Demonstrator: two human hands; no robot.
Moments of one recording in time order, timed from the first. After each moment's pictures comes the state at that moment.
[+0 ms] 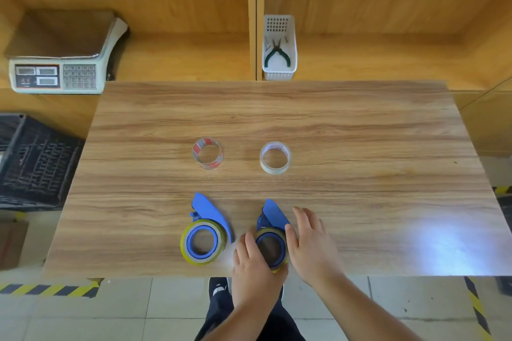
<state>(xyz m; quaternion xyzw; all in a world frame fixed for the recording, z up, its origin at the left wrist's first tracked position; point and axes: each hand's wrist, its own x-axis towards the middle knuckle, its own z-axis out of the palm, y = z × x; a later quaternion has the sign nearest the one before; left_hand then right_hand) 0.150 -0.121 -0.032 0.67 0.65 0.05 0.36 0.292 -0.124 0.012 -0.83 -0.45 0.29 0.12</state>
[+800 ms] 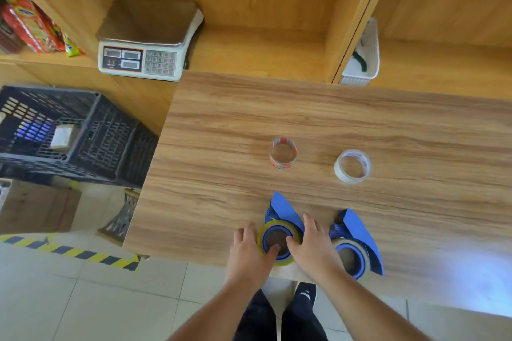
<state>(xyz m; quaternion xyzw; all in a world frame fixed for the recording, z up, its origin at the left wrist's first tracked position) -0.010 -0.015 -0.030 0.60 0.67 -0.01 0.44 0.151 -0.037 0.006 -0.80 -0.41 0.43 0.06</state>
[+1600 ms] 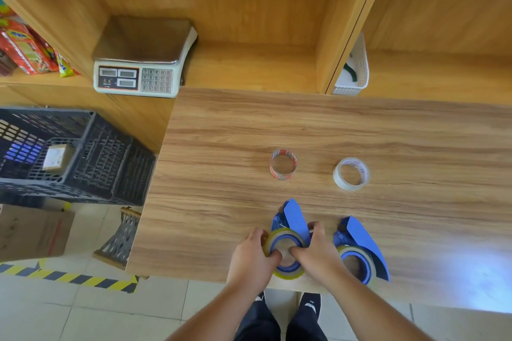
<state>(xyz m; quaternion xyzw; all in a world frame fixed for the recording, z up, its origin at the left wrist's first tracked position) -0.013 0.015 0.017 0.62 0.63 -0.01 0.47 0.142 -0.023 0.027 -0.81 -0.27 0.49 0.14</state>
